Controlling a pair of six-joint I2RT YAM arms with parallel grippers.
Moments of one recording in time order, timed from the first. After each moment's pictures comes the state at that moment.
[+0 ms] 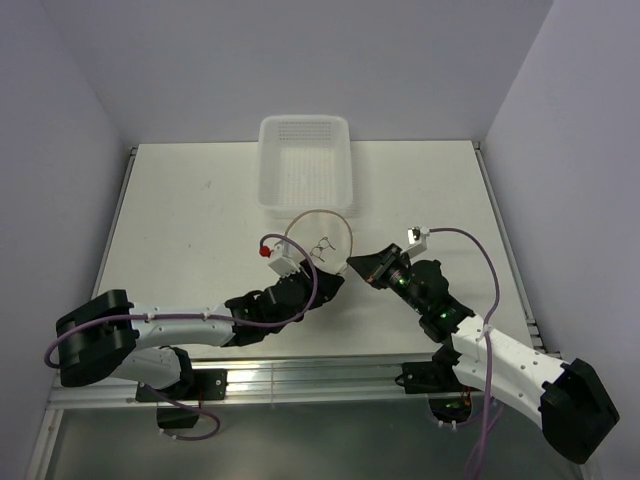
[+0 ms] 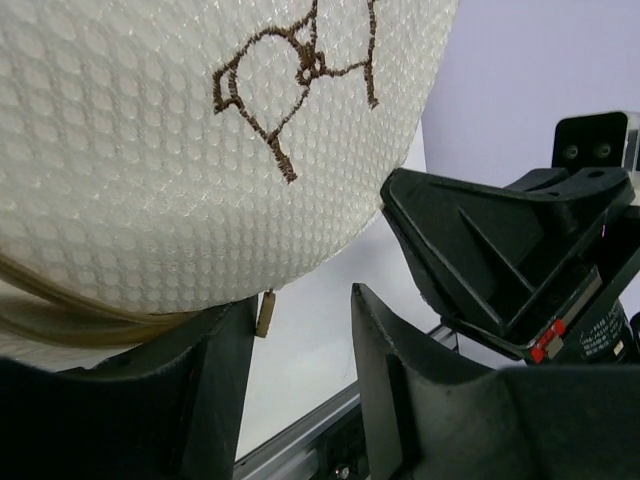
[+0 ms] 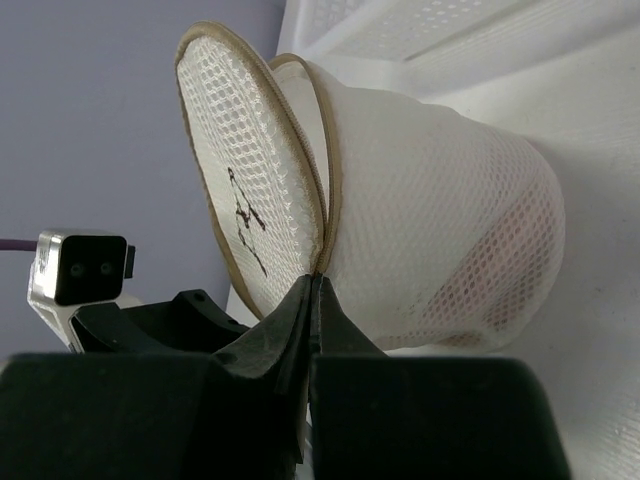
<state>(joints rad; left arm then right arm) -1.20 1.34 0.57 0.42 -0.51 -1.22 0.62 0.79 0.23 0.40 -0.01 1.06</state>
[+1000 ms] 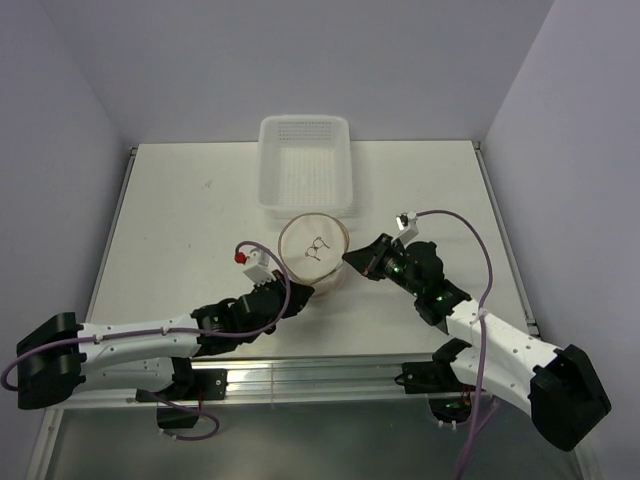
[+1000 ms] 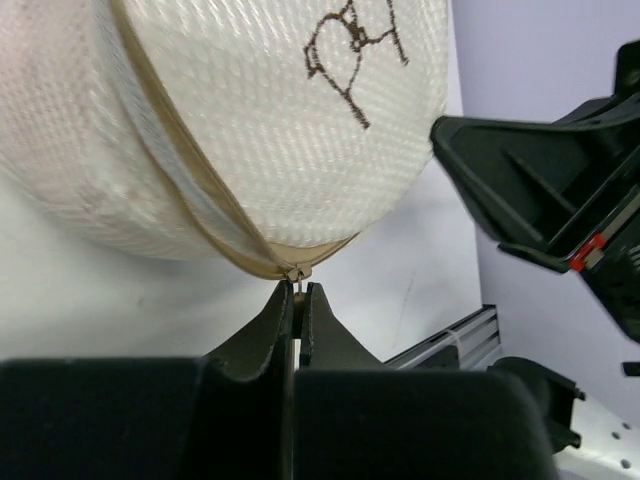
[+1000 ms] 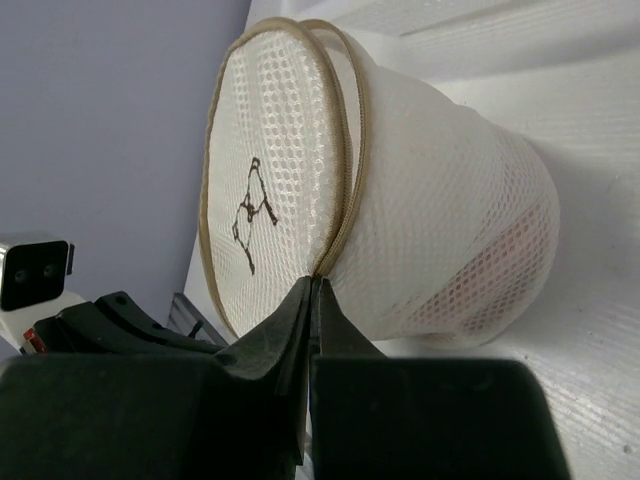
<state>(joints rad) -1.21 1.08 0.48 0.20 -0.55 -1.19 0.56 0.91 0.35 0.33 -0.15 0.93</state>
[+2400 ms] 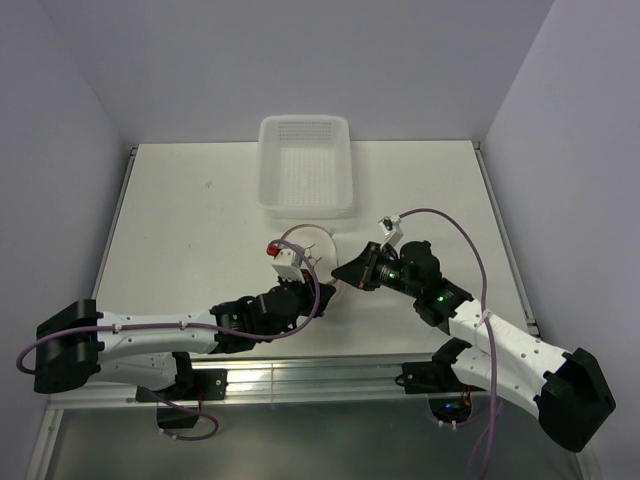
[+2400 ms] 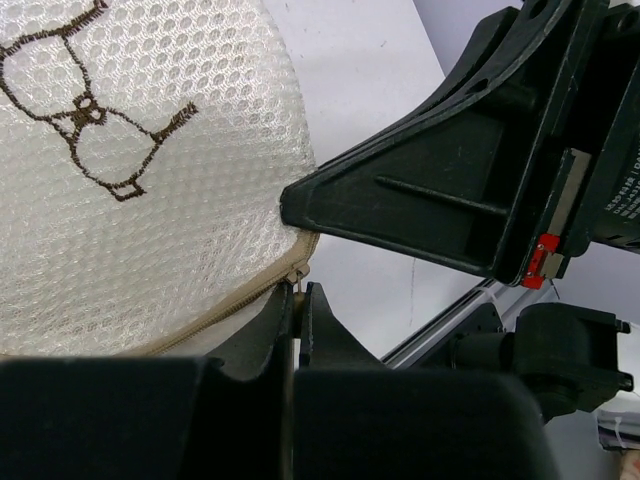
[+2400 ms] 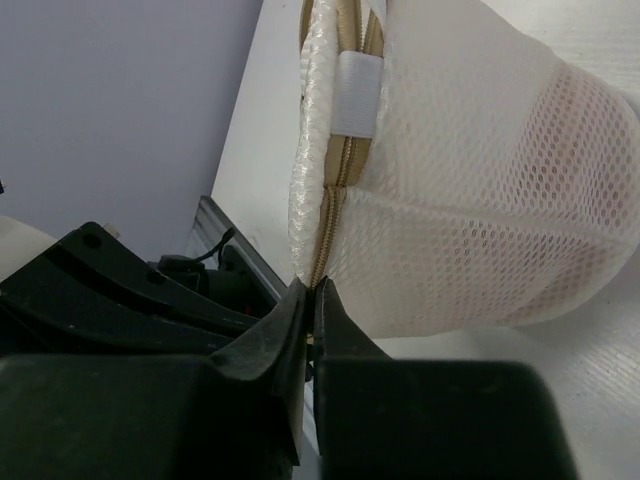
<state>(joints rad) -1.29 1.19 0.61 0.26 -0.55 -0.87 0.62 0.88 0.42 0.17 -0.32 0.89</state>
